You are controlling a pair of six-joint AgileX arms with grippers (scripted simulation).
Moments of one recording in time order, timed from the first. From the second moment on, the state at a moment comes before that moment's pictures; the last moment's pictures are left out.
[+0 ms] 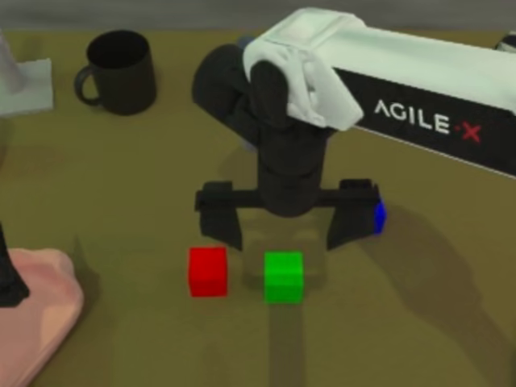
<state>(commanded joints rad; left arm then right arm) 0.02 0.00 0.00 0.00 0.00 0.00 0.81 2.15 1.84 -1.25 0.01 0.81</state>
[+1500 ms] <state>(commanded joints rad) 0.02 0.00 0.00 0.00 0.00 0.00 0.49 2.22 1.83 -1.19 0.00 0.35</state>
